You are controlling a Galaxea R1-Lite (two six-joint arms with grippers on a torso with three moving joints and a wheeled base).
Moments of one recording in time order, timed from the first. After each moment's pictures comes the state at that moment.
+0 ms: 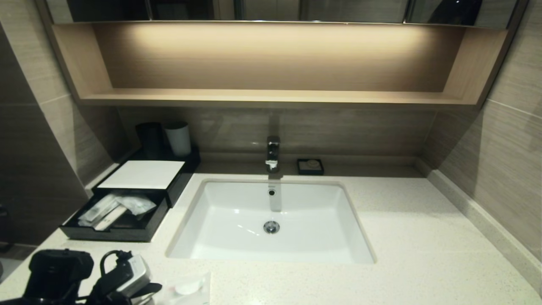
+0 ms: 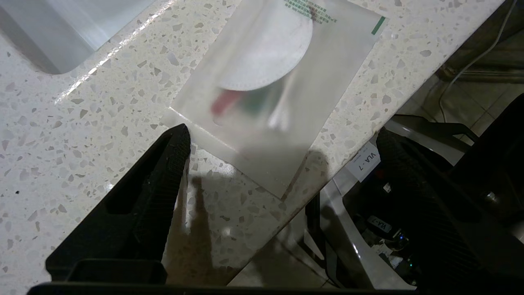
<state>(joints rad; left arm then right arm) -0.12 1.64 -0.05 -0.73 -0.52 0.54 0.00 0.00 0.00 0.00 0.00 0.00</state>
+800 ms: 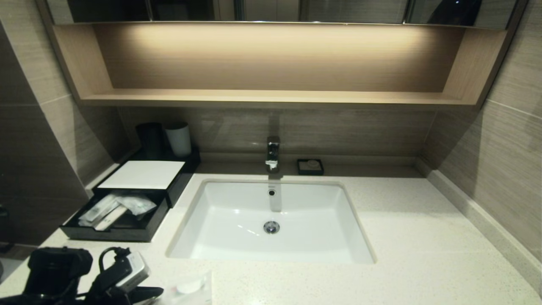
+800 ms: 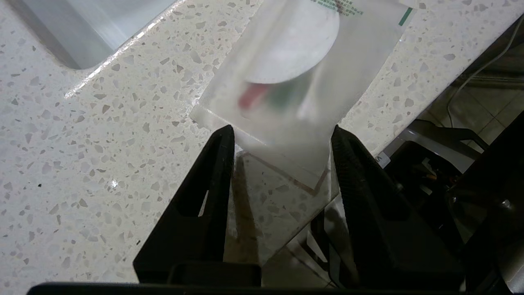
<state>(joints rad) -0.10 1.66 -0.06 -0.73 -0.52 0.55 0.00 0.00 0.00 0.00 0.00 0.00</state>
